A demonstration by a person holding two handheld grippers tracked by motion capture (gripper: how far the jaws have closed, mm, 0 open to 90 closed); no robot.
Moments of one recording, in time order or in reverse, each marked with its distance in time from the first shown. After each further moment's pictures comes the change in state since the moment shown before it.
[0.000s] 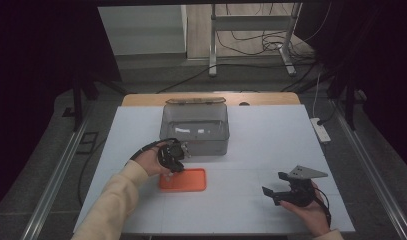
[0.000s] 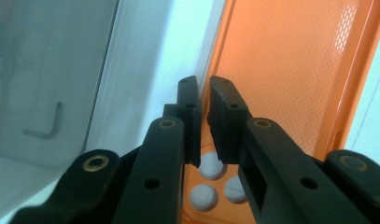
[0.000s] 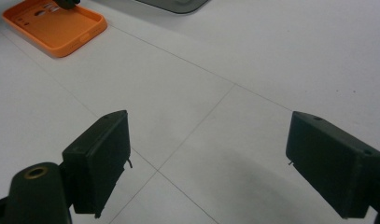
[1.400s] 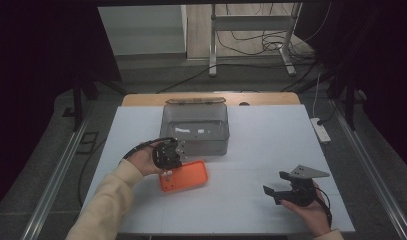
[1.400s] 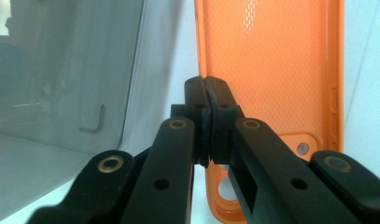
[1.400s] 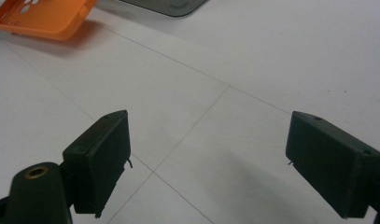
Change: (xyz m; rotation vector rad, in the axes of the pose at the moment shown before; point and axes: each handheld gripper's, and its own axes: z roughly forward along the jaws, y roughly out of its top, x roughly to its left) left arm -0.011 -0.007 -0.029 -0.060 0.102 0.104; right arm -0.002 0.000 -0.002 -0.008 -0.012 0.010
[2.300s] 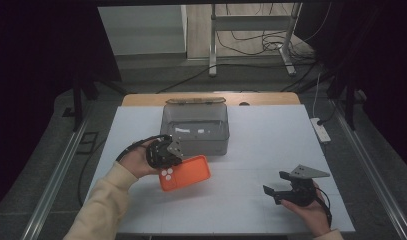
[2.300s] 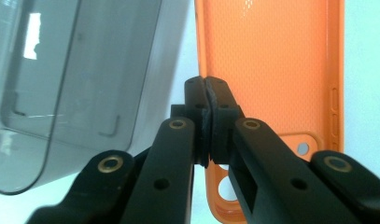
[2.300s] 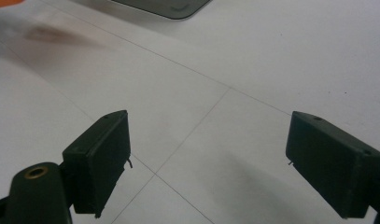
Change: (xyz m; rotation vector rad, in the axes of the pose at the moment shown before) left arm -0.015 0.000 -0.039 -0.112 0.050 -0.019; right arm 0.001 0.001 -0.001 -0.005 0.000 0.007
